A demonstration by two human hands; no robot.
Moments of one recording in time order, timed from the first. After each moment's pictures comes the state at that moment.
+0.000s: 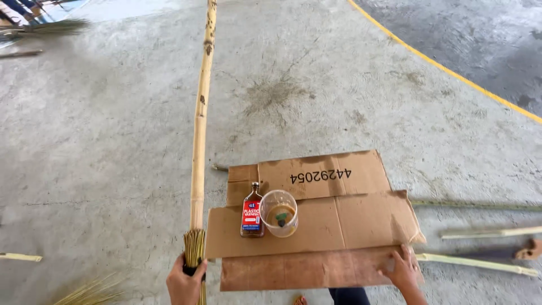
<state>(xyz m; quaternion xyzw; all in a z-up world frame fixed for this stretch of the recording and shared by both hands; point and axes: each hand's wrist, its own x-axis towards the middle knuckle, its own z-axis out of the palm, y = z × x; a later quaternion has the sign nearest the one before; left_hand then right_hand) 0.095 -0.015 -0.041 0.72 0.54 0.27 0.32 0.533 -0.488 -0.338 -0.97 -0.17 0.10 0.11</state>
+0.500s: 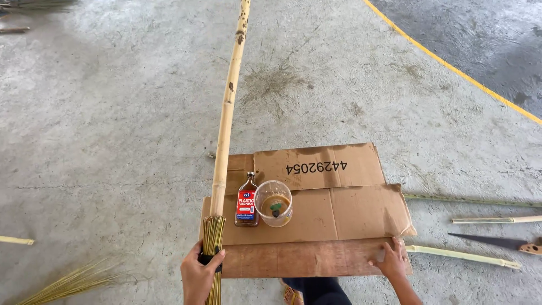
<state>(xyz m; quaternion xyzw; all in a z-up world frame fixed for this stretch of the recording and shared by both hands) 0.134 -0.072 0.001 0.67 0.51 0.26 0.48 0.528 -0.479 -0.309 -0.97 -0.14 0.18 0.08</state>
